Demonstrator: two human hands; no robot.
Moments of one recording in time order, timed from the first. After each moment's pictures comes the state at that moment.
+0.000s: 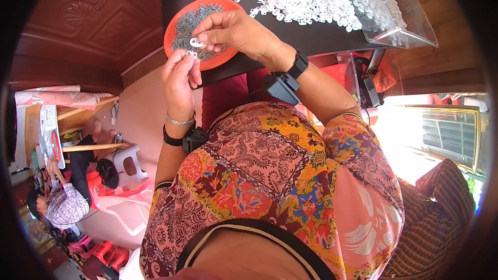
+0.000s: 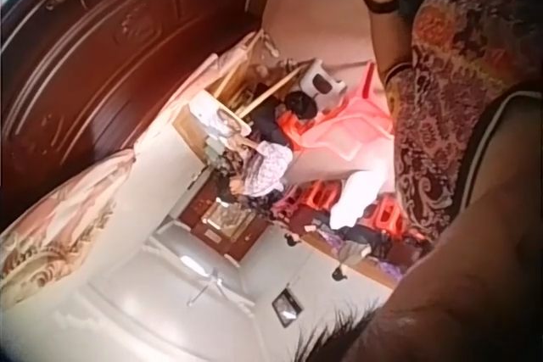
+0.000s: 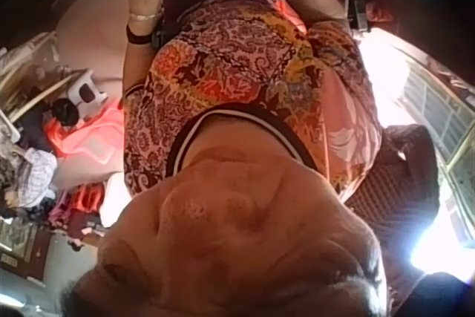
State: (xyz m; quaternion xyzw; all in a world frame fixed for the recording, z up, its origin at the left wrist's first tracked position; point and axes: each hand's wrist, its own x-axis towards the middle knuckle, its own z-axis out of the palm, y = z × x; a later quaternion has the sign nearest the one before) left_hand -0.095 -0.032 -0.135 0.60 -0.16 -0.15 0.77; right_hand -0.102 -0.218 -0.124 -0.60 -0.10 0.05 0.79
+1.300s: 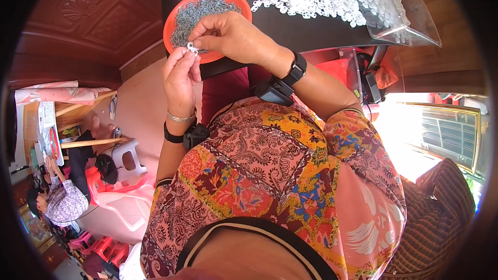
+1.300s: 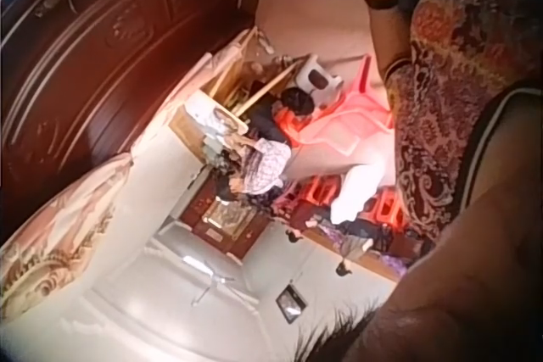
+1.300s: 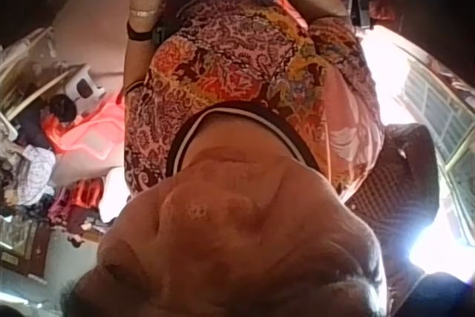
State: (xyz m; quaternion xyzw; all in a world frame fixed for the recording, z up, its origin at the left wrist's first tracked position) left_hand -0.096 -0.026 -0.145 0.63 -0.15 -0.15 0.75; right_hand -0.108 -0.198 -0.129 -0.74 -0.15 -0.04 0.65
